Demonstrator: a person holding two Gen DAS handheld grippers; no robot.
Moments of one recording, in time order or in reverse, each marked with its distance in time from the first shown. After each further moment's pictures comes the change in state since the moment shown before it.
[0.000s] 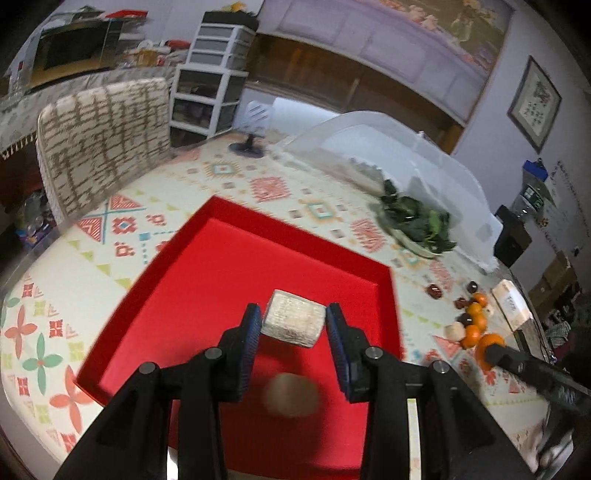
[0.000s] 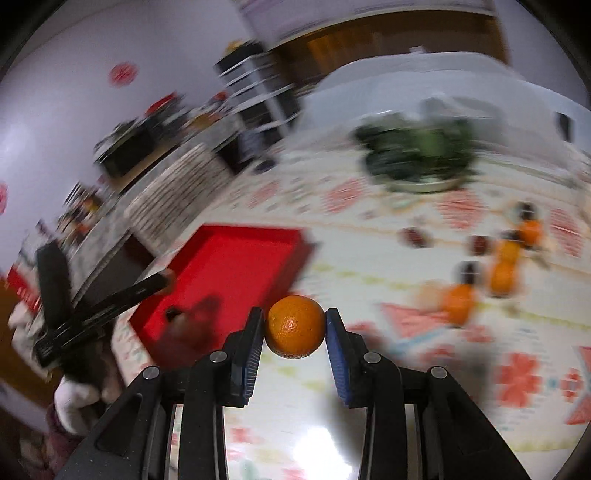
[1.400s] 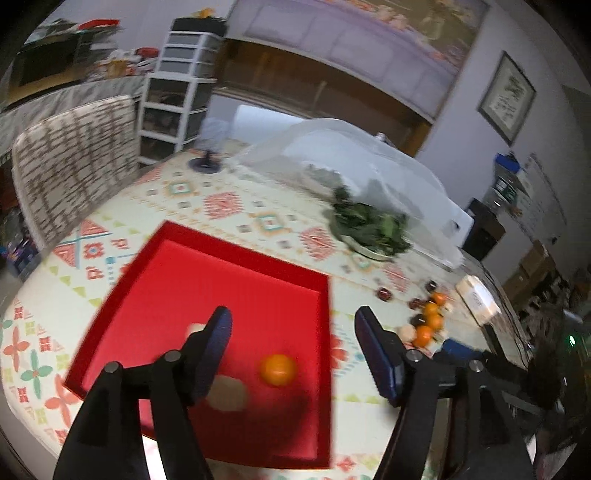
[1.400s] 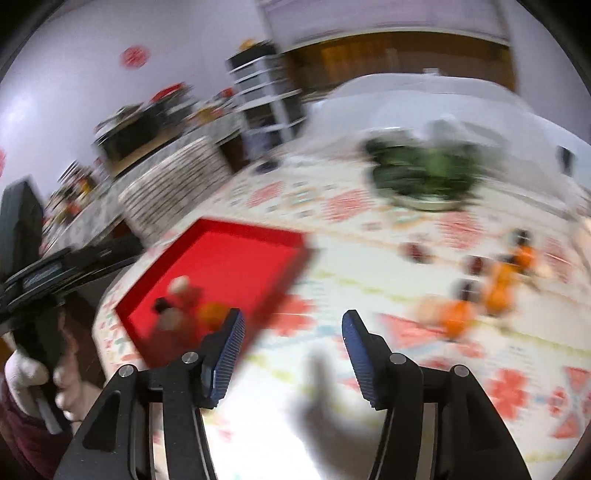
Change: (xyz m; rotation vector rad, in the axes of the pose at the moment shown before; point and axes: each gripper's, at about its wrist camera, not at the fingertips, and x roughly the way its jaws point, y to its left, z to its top) left arm -0.036 -0.062 0.010 0.070 -0.007 -0.123; right arm -0.022 -0.016 -0.006 -0.054 -0.058 -0.118
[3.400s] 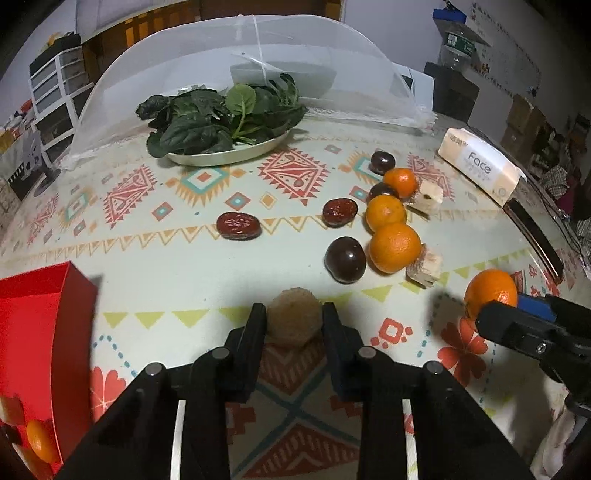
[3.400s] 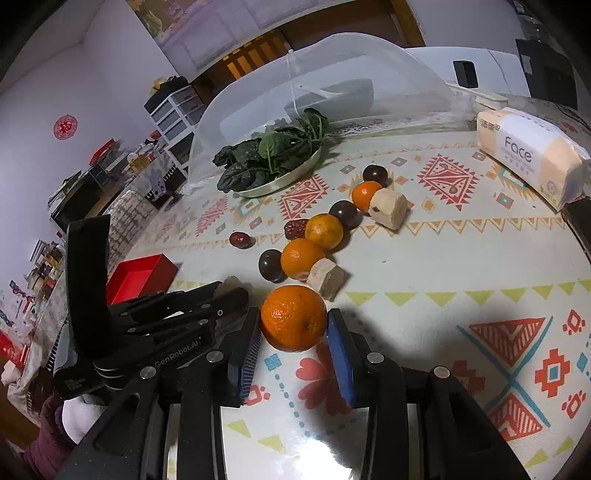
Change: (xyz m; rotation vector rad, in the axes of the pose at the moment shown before) left arm 0.204 -0.184 -0.062 0.411 0.274 0.030; right arm -0.022 -0.158 -0.031 0.272 -0.014 -0.028
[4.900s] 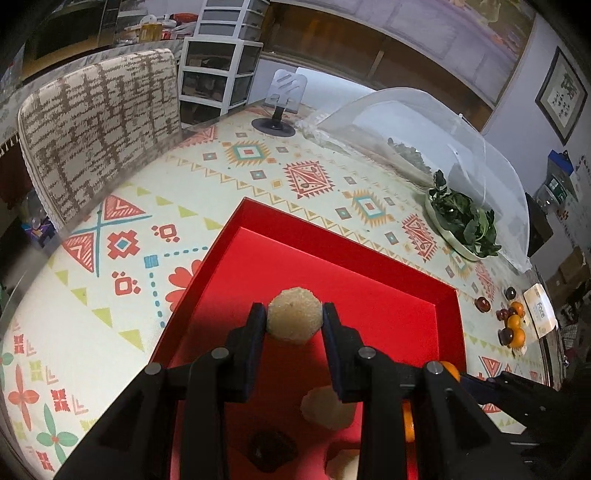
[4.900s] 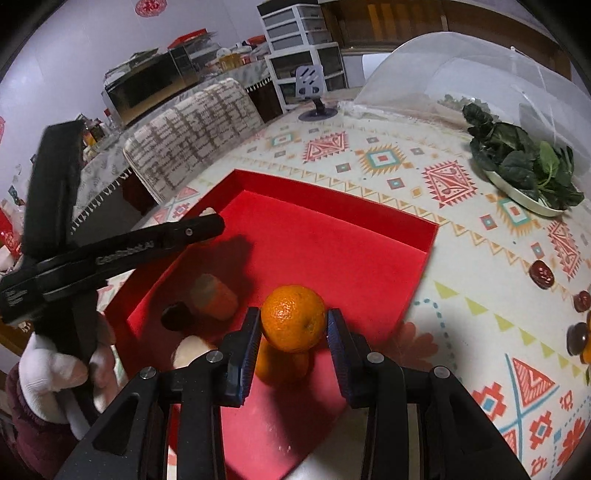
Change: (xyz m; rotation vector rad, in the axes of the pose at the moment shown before) left arm -0.113 0.299 -0.070 -0.511 -0.109 0.100; right arm 0.149 0.272 -0.024 -0.393 0.238 0.090
